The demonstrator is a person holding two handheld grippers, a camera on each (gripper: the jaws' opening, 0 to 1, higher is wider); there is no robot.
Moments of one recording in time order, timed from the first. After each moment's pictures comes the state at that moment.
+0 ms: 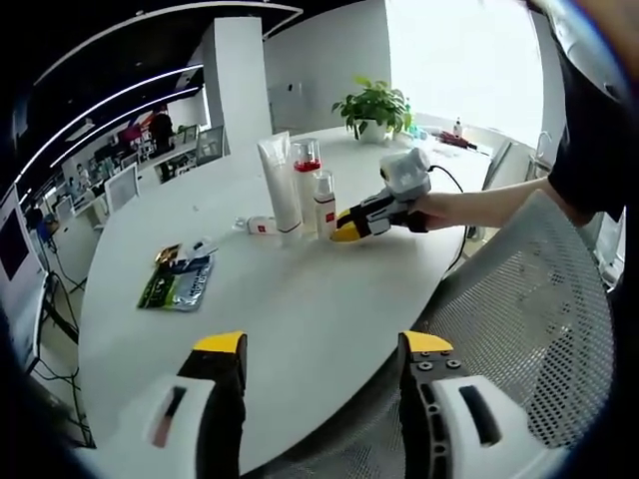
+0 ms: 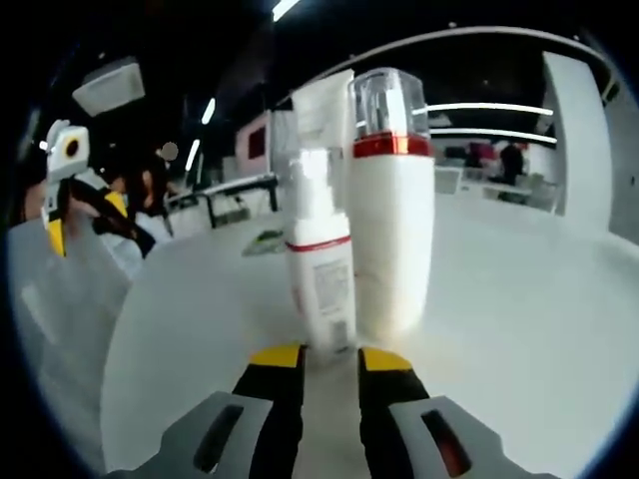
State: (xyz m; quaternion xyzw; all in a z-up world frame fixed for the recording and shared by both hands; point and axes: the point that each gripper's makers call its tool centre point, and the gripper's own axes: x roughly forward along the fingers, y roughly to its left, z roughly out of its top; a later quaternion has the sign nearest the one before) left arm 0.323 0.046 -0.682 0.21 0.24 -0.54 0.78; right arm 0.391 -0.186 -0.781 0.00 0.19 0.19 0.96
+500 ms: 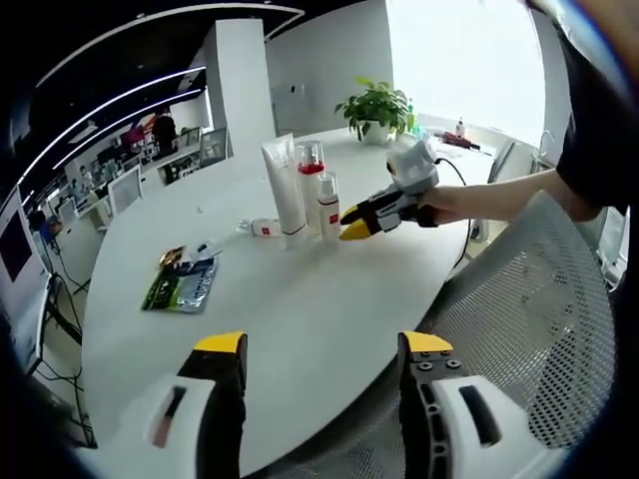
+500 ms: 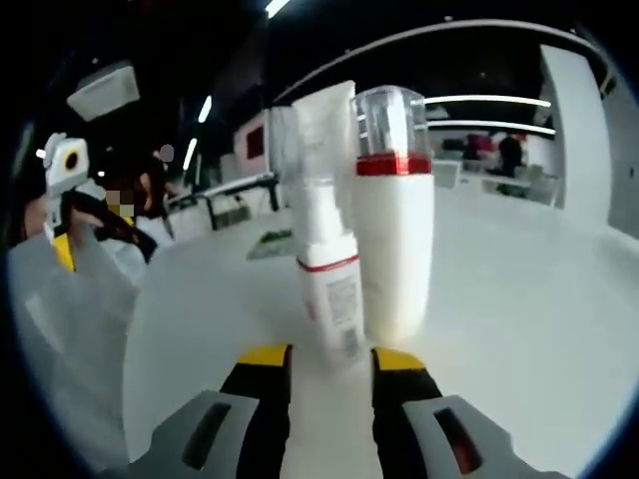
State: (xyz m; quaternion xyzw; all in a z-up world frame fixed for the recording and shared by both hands) left arm 0.326 0.045 -0.679 0.20 0.23 -0.54 0.78; right arm 0.377 -0.181 -0.758 0.03 0.20 0.18 0.96
